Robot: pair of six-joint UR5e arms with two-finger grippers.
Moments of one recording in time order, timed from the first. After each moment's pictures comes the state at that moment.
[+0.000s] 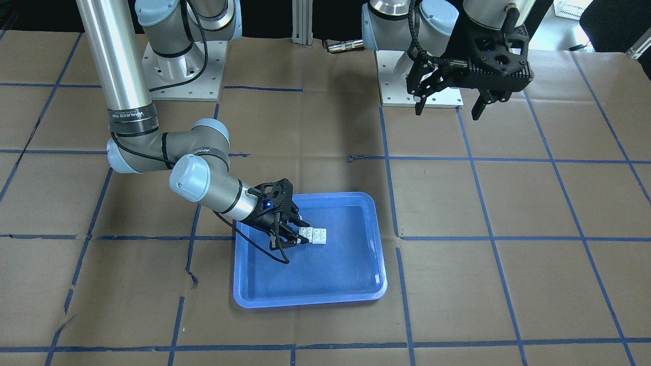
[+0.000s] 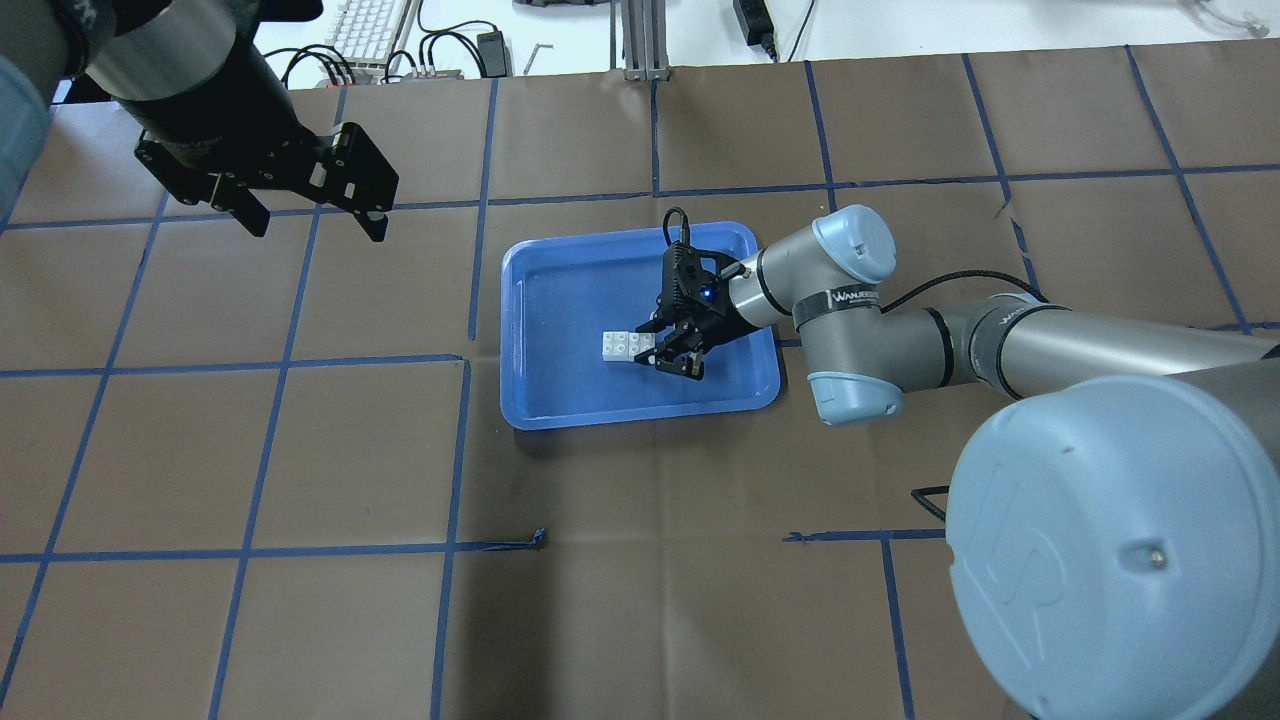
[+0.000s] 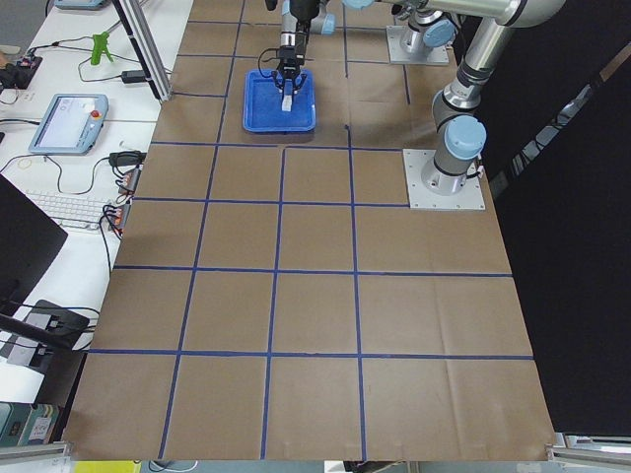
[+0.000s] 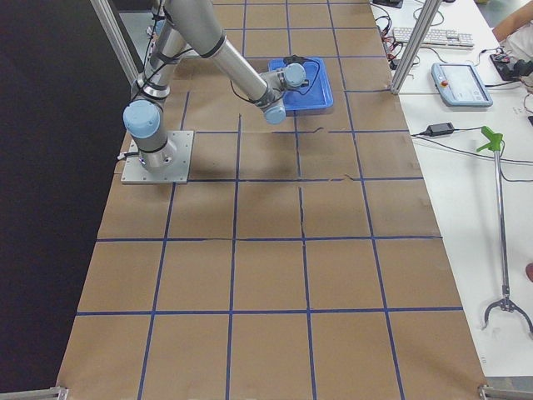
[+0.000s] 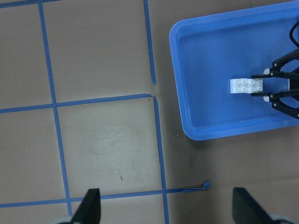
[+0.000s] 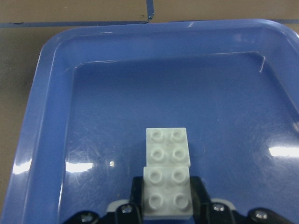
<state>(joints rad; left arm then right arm) -1.58 -1.53 -1.52 -1.61 1.58 0.08 1.70 -0.99 1.95 -2.74 -0.84 -1.33</state>
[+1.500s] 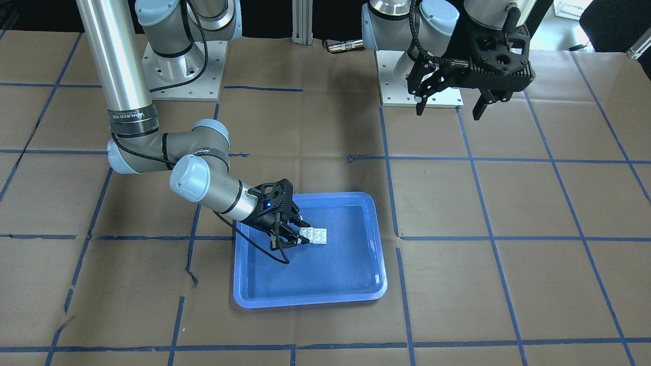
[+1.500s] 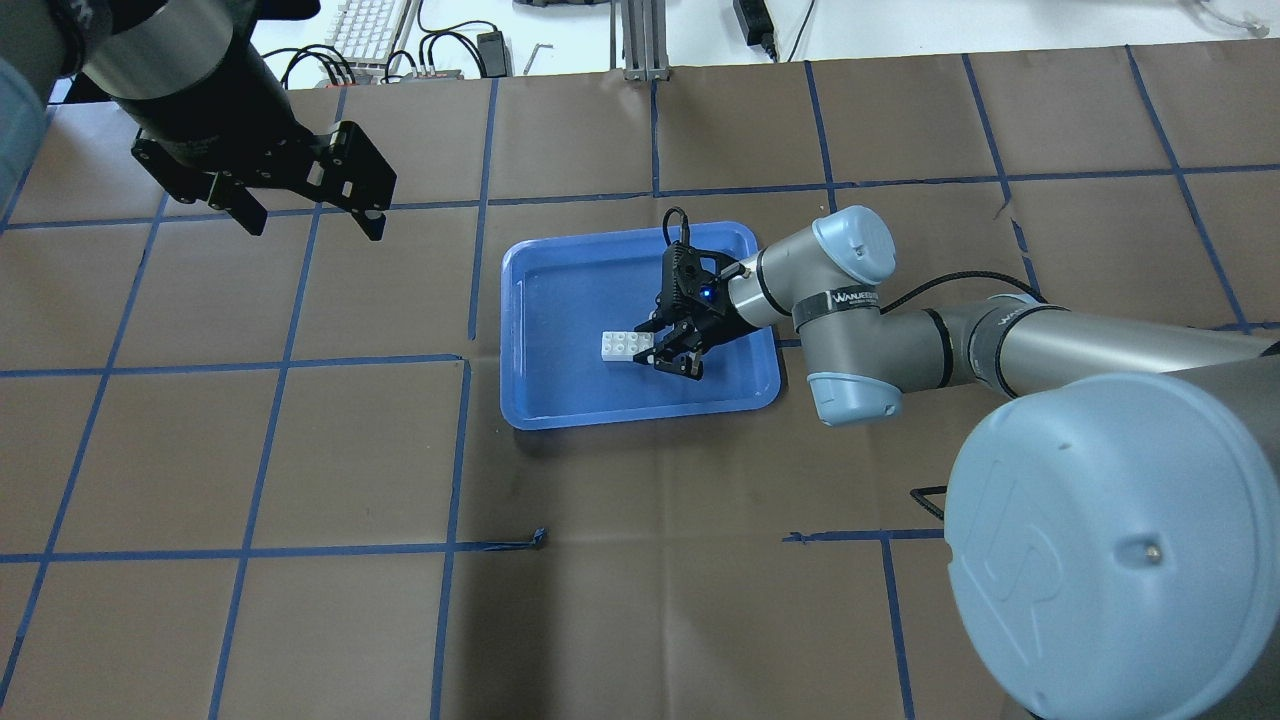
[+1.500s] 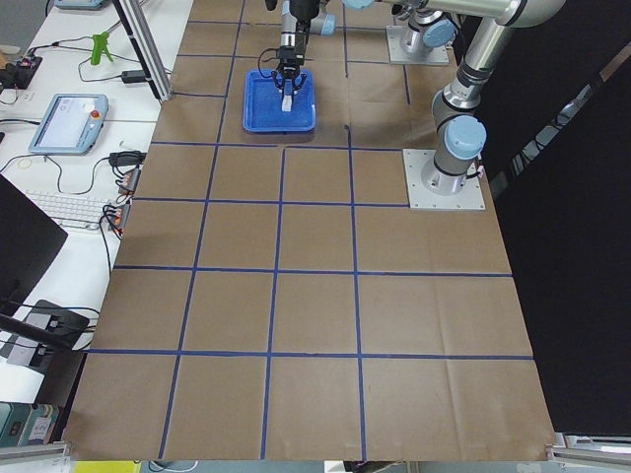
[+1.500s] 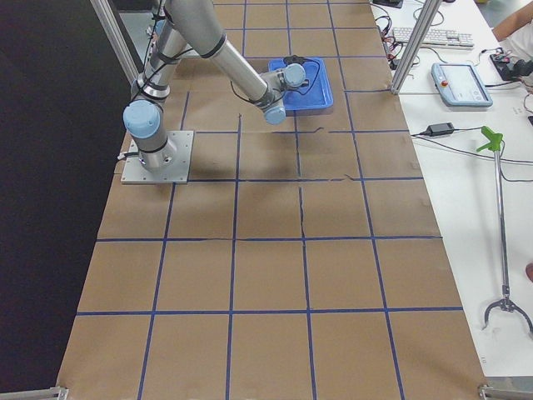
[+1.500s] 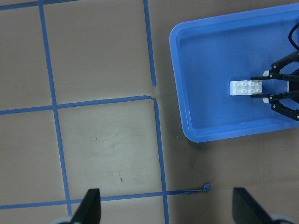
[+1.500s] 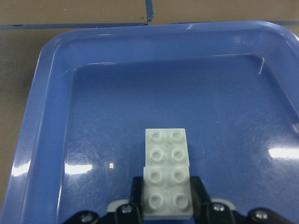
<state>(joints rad) -1.58 -1.53 -1.52 -1.61 1.59 0.08 1.70 -0.99 1.95 -2.75 -0.84 -1.32</state>
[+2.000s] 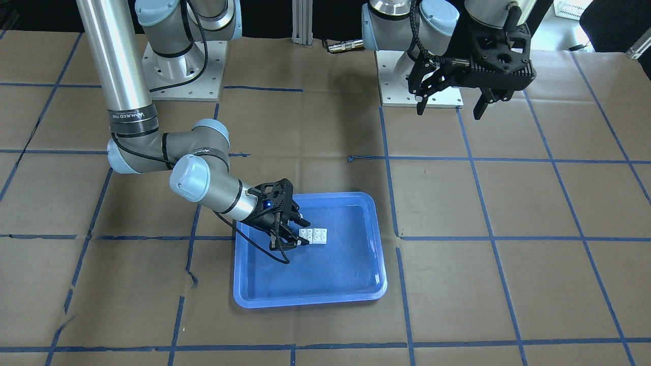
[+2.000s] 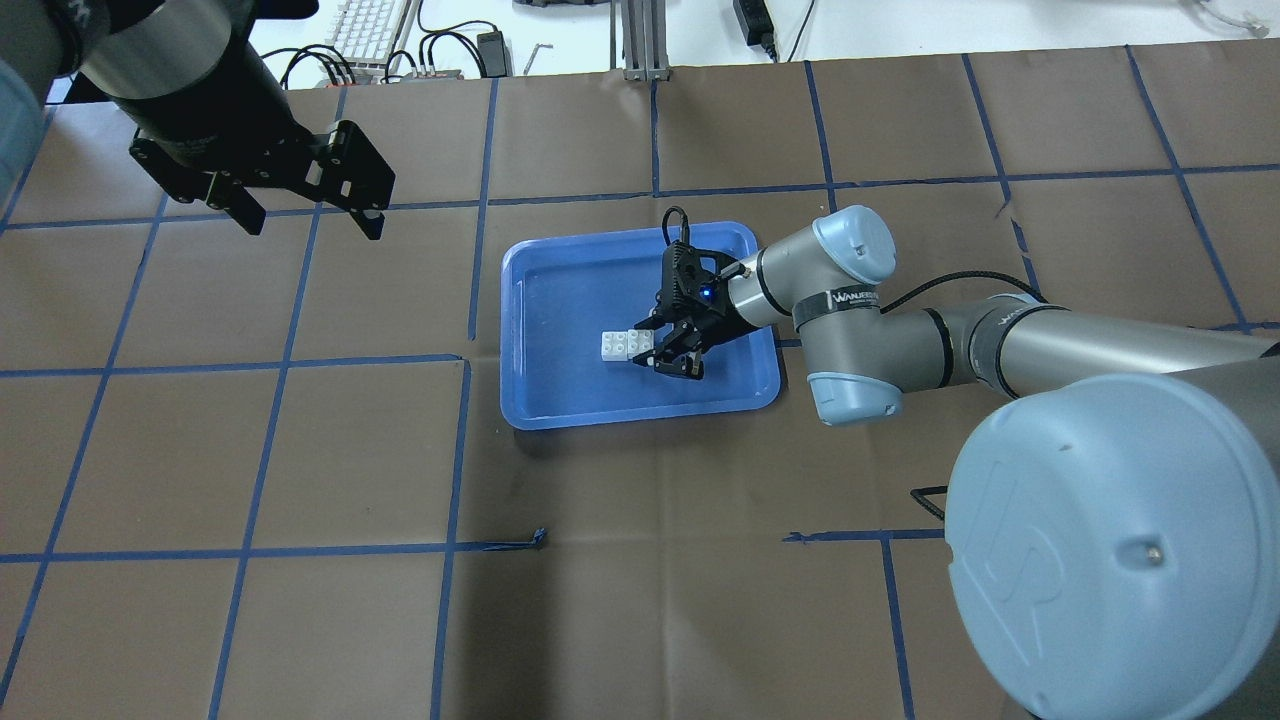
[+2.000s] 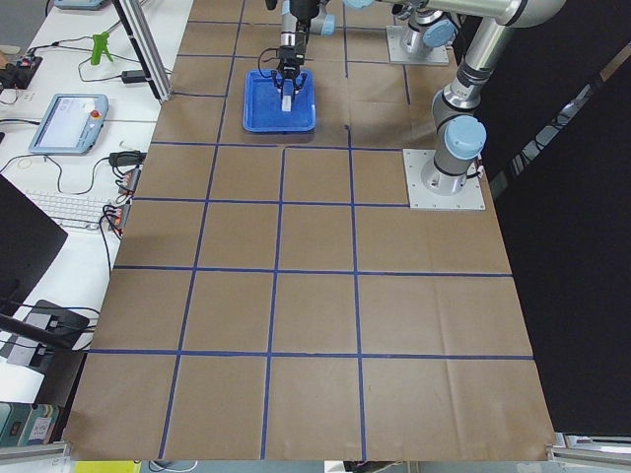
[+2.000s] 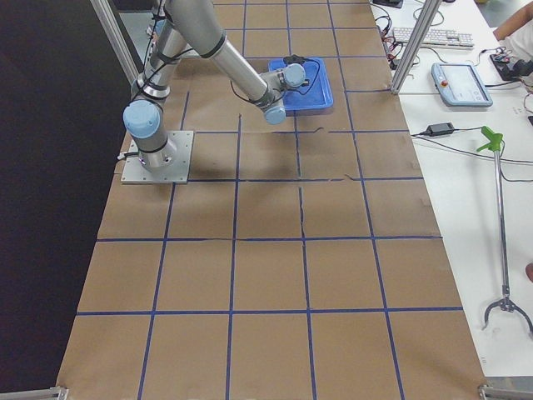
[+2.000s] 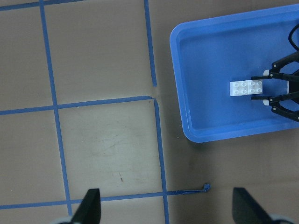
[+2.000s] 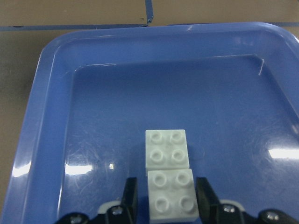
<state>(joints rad) -1.58 -1.53 -1.51 -1.61 1.59 0.08 1.70 -0.99 1.95 -2.75 -0.84 -1.32</state>
